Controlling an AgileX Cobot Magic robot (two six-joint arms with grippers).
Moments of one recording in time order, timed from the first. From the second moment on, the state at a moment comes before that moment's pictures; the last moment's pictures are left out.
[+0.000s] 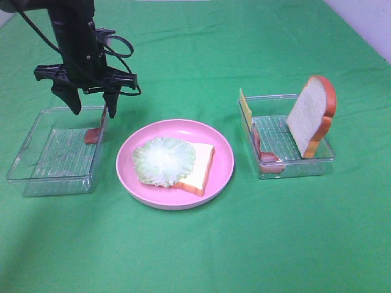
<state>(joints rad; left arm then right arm) -0.33 2.30 -1.96 0.06 1.19 -0.31 0.02 -0.01 -0.51 0.14 1.07 -0.18</state>
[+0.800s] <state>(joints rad) -0.33 2.30 -1.96 0.05 1.10 -0.31 0.02 -0.01 -0.51 0.14 1.07 -0.18</state>
